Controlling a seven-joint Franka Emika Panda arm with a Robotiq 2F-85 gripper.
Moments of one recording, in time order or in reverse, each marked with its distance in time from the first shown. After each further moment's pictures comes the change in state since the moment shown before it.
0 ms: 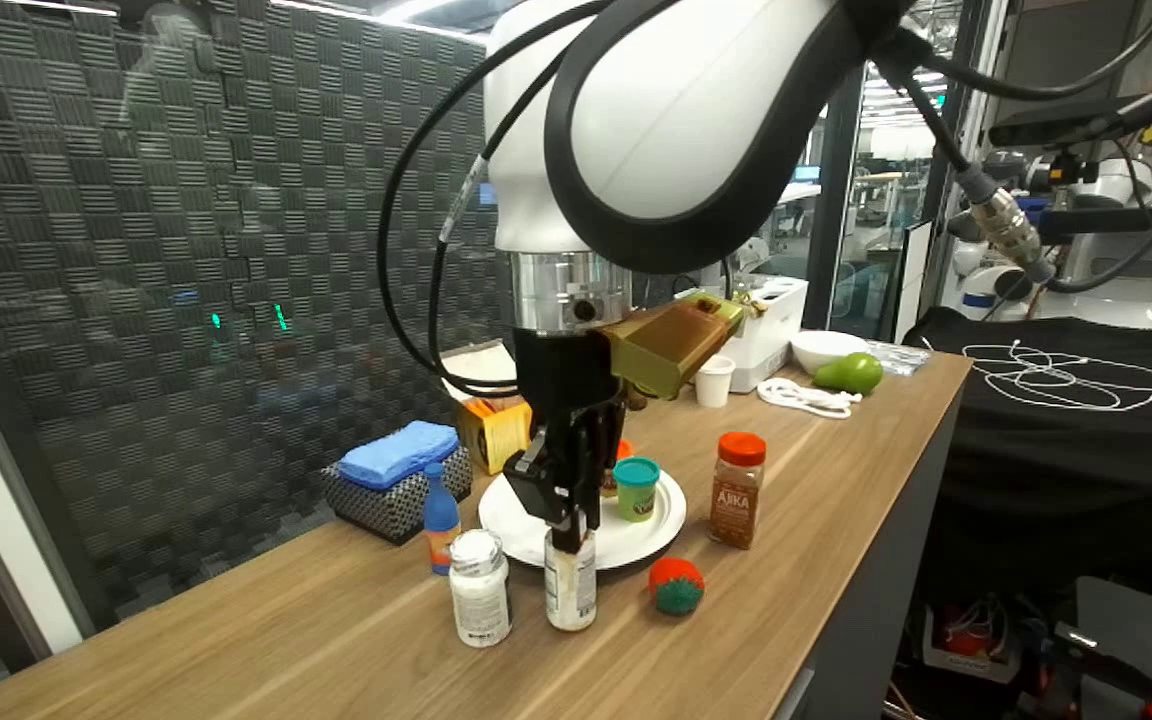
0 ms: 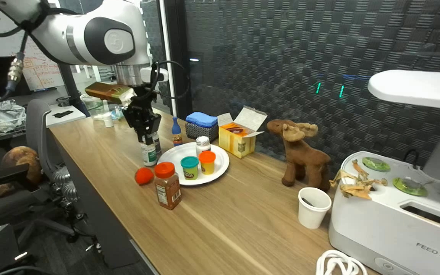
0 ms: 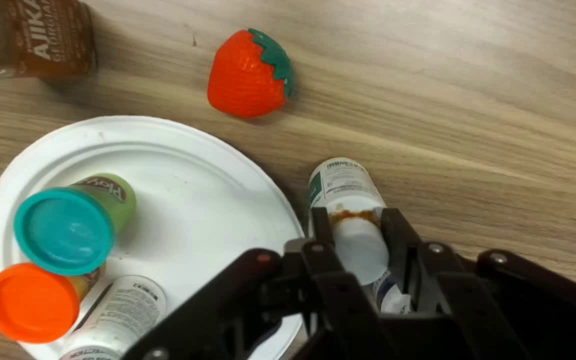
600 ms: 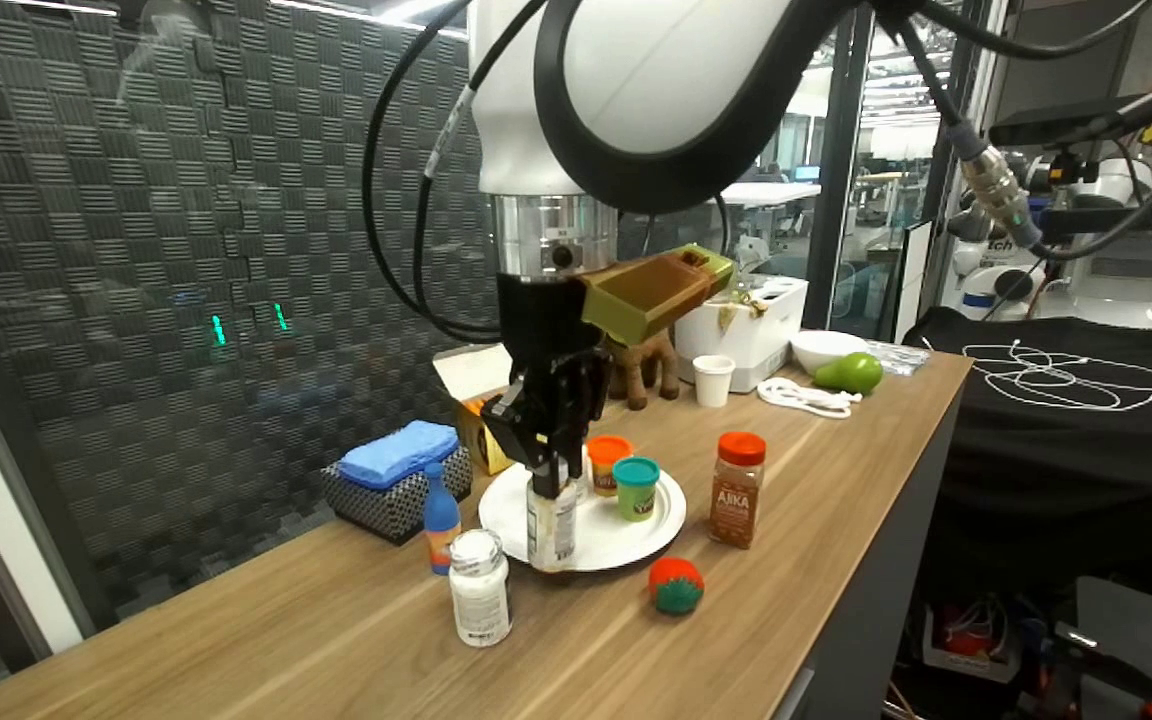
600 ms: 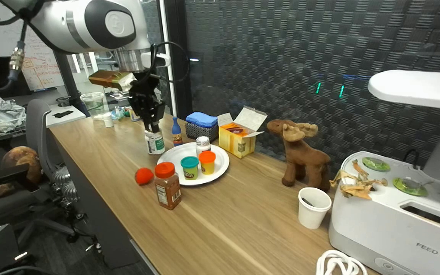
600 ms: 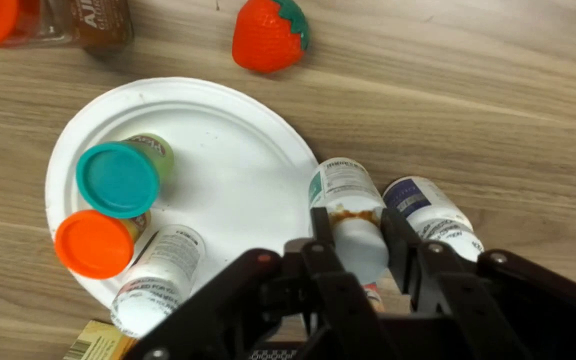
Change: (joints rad) arm 0.009 -0.028 -0.018 0.050 -0.054 -0.026 0.094
